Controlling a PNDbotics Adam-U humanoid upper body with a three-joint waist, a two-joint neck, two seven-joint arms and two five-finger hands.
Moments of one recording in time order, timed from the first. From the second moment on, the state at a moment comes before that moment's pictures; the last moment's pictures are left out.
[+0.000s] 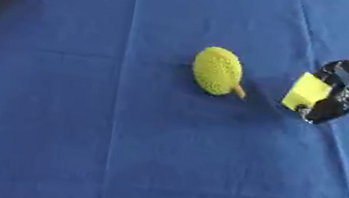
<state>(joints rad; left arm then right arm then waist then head) -0.68 0.61 -0.20 -1.69 0.09 0.43 0.37 0.04 -1.08 -0.06 -1.99 0.34 0.77 0.23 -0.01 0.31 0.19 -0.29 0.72</state>
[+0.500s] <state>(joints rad) -0.68 0.62 -0.19 -1.69 0.09 0.43 0.36 0.03 -1.02 -0.13 -1.99 0.24 0.62 -0.01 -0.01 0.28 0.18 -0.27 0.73</state>
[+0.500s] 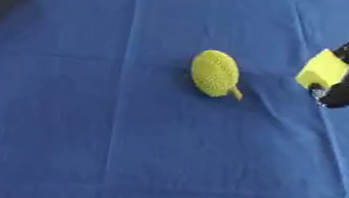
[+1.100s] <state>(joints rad) -0.70 0.62 -0.19 -1.70 0.10 0.43 0.35 -0.05 -0.91 -0.06 -1.99 0.08 0.40 -0.37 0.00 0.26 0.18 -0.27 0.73</state>
